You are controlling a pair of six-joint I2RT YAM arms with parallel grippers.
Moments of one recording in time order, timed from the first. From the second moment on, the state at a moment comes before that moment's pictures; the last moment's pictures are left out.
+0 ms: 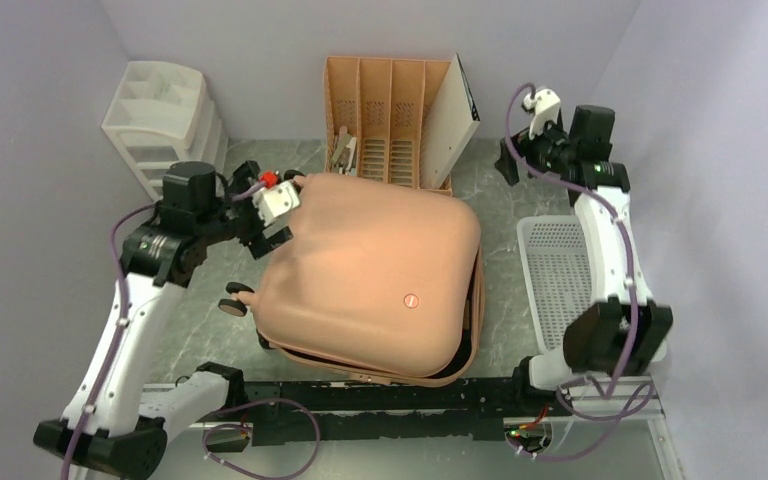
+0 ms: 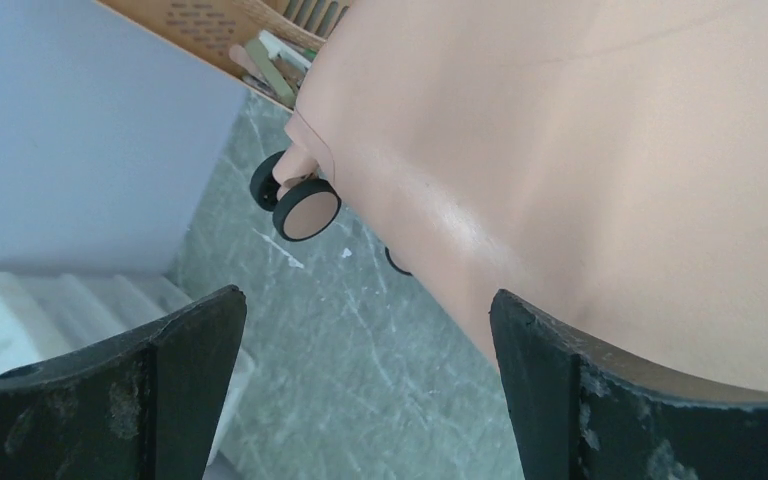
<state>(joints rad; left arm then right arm) -0.25 1.05 1.30 -0.78 0.41 0.77 -0.13 1.55 1.56 -0.53 -0.50 -0.38</state>
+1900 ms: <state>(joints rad) -0.26 0.81 1.14 -1.29 0.37 1.27 -0.07 0.87 1.16 -0.58 -0.84 -0.58</state>
